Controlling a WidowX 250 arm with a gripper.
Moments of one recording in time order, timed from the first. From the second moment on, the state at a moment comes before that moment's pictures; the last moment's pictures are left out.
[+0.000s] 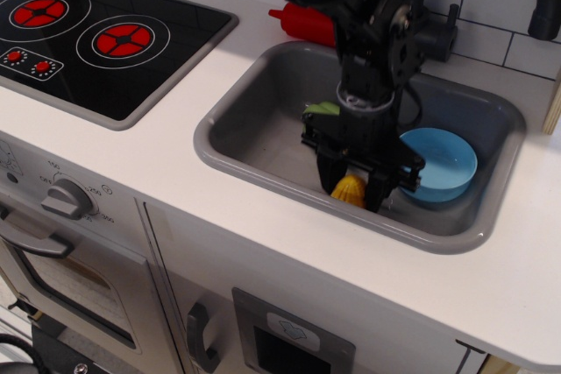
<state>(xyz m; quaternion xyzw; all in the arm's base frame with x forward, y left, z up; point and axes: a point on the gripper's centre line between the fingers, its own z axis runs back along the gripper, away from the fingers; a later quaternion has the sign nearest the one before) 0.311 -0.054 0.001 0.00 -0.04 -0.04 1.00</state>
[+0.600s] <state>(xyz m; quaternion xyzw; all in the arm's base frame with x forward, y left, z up) 0.356 -0.087 0.051 -0.06 -0.14 -0.01 0.99</state>
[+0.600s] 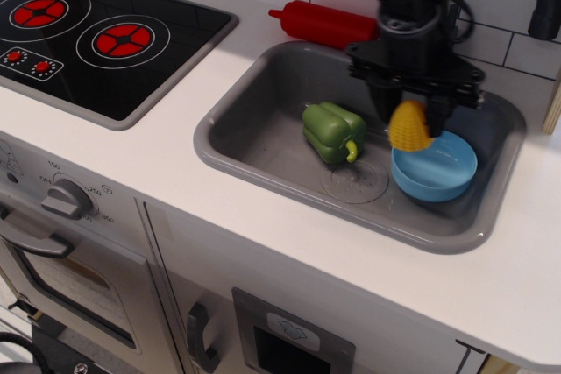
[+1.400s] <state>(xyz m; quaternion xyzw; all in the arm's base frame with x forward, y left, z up) 0.382 -0.104 0.032 -0.05 -0.14 0.01 0.99</state>
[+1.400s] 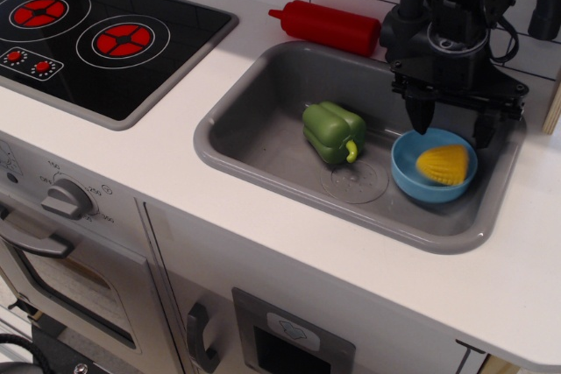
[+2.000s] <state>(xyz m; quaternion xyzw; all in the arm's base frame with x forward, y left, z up) 0.375 -0.103 0.037 -0.05 -0.13 0.01 0.99</state>
